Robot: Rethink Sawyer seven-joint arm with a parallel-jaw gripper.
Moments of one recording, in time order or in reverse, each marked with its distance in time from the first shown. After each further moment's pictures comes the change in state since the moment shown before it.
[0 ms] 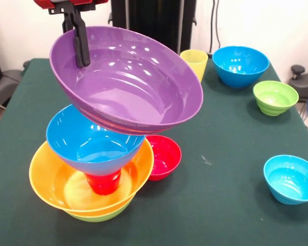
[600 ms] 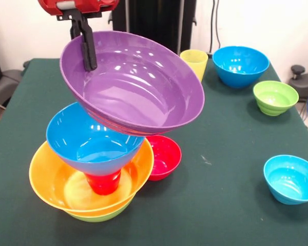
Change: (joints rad) arm -0.003 0.001 0.000 0.032 -0.008 0.000 0.000
